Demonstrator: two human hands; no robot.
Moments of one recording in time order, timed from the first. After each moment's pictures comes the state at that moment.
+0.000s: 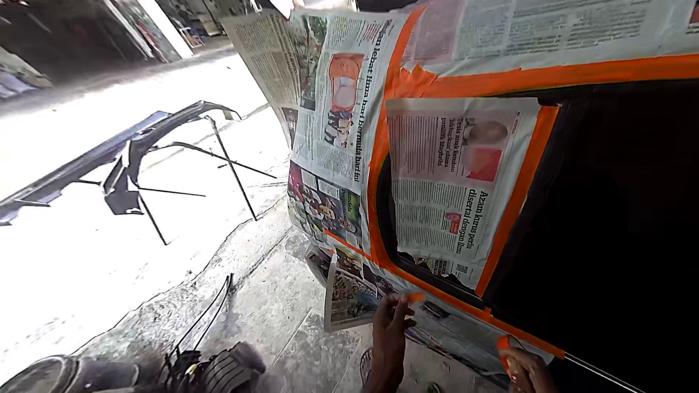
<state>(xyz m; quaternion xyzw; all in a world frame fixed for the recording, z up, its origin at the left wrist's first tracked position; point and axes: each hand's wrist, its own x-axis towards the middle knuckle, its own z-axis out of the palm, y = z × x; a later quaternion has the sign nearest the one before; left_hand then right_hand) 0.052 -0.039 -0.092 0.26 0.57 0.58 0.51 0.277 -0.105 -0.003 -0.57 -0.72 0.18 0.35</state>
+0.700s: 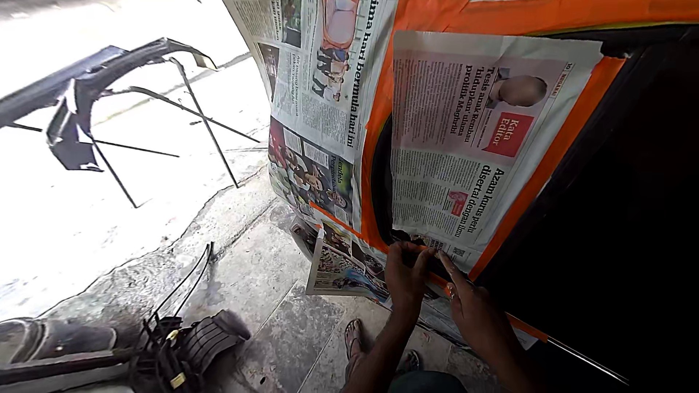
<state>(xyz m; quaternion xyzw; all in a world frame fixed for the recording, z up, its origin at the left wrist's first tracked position) 0.096 0.037 -0.110 0.40 0.66 0.57 0.27 0.232 -0.002 -0.034 -0.62 -0.76 0.18 0.08</state>
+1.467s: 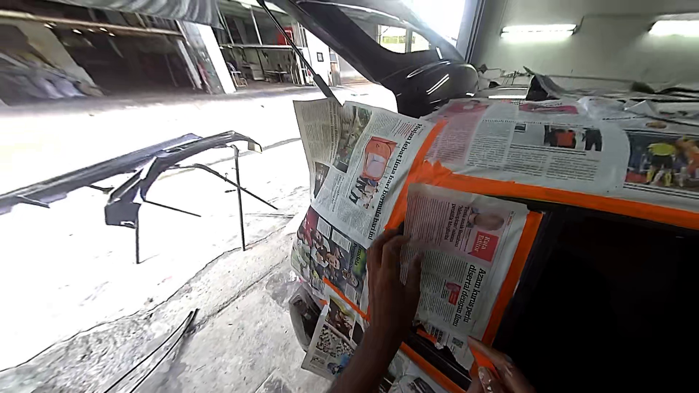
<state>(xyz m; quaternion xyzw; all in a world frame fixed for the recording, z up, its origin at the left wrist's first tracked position) 0.035 0.096 0.073 0.58 0.53 0.62 -0.05 0.248 -0.013 0.056 -0.40 -0.71 0.34 0.47</state>
